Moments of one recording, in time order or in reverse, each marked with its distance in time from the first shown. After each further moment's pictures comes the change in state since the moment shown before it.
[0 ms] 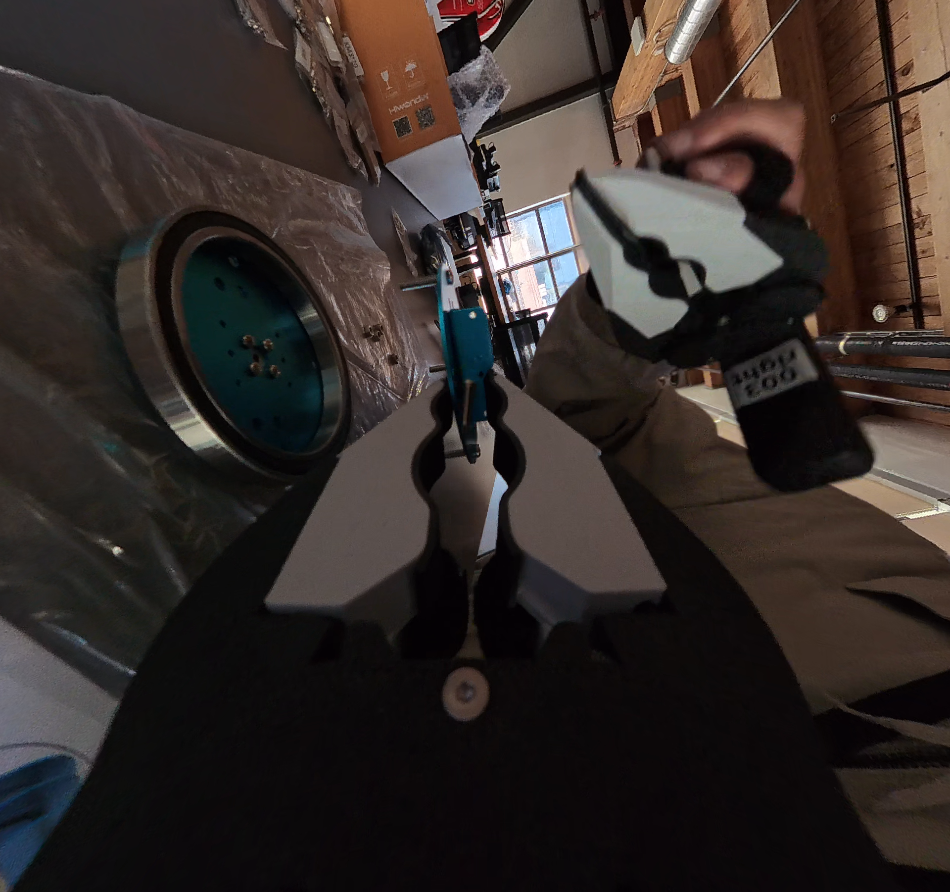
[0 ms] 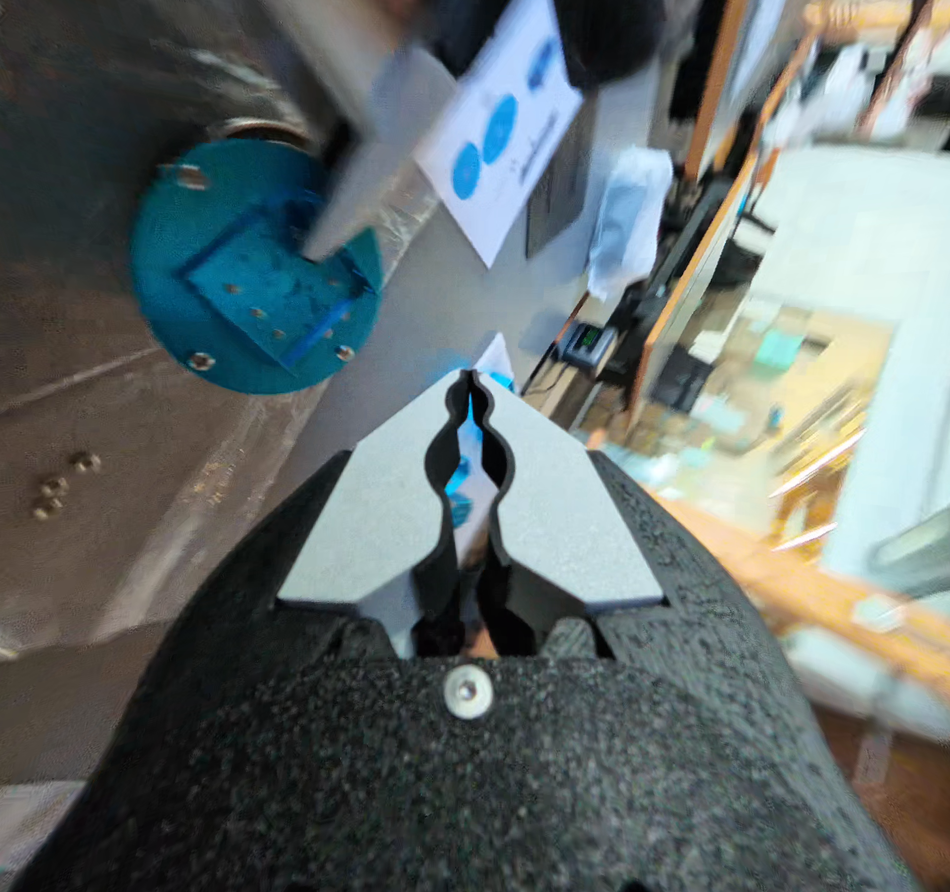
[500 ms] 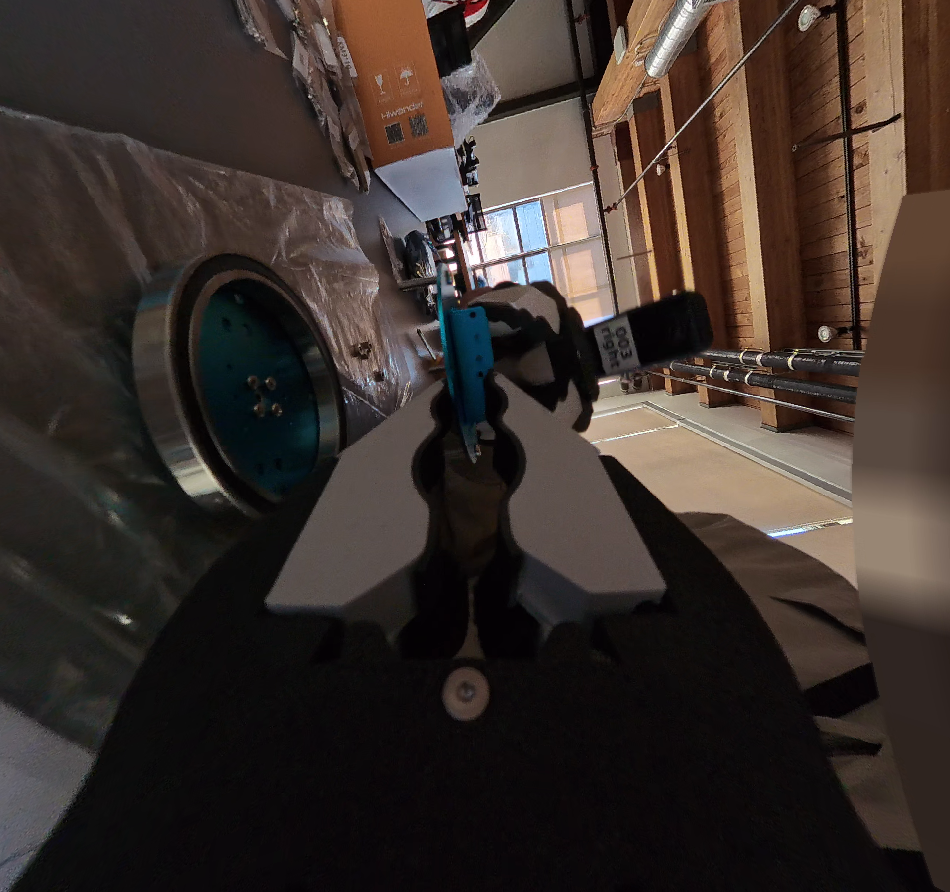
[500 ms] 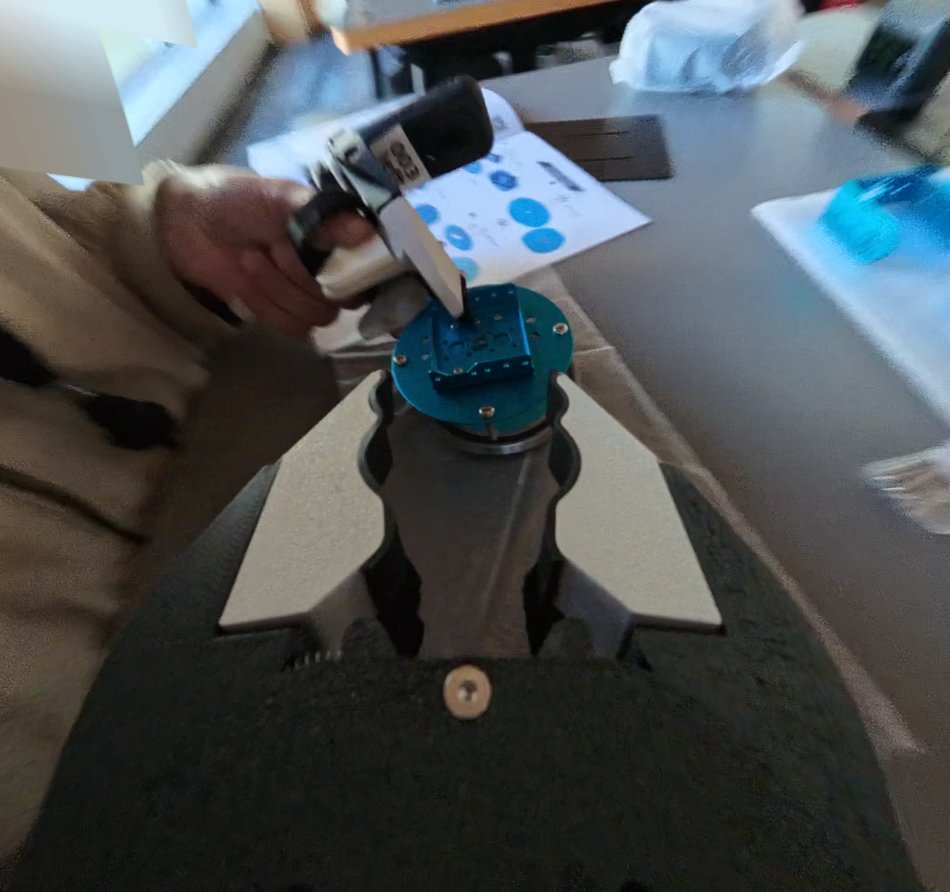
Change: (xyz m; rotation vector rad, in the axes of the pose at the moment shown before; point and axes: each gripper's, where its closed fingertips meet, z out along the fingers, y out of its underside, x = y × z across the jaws) left arm -0.001 -0.017 0.005 -0.015 0.044 -0.082; right arm -0.065 -0.013 -0.020 0.517 -0.201 1.493
